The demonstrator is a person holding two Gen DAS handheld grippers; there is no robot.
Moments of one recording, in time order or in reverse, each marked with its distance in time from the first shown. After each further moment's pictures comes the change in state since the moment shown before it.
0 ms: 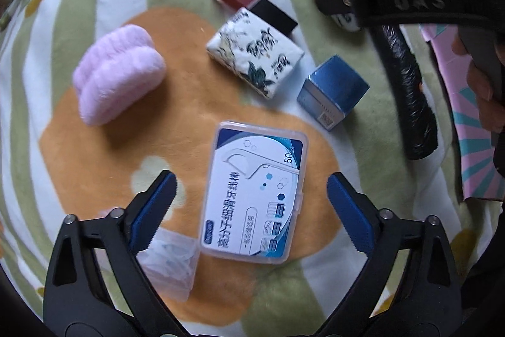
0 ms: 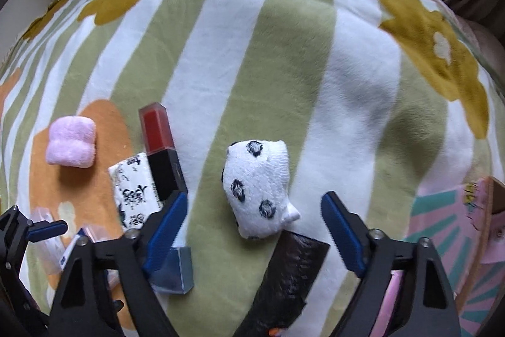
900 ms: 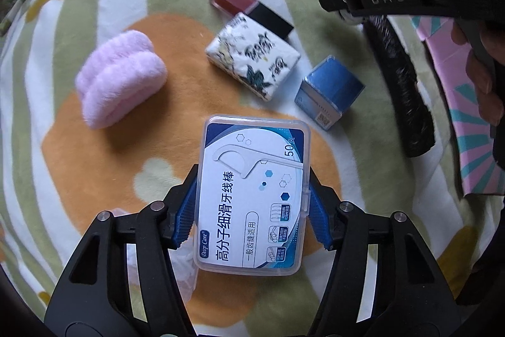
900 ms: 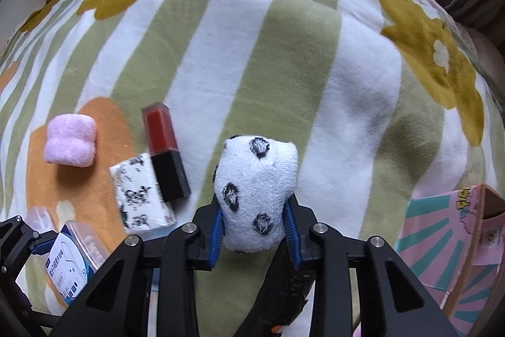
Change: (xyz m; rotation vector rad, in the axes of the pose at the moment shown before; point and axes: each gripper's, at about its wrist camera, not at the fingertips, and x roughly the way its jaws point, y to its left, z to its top) left arm -0.023 0.016 -0.050 0.076 -0.038 -0.023; right arm -0.012 0.005 -0.004 -0.001 -0.014 -0.031
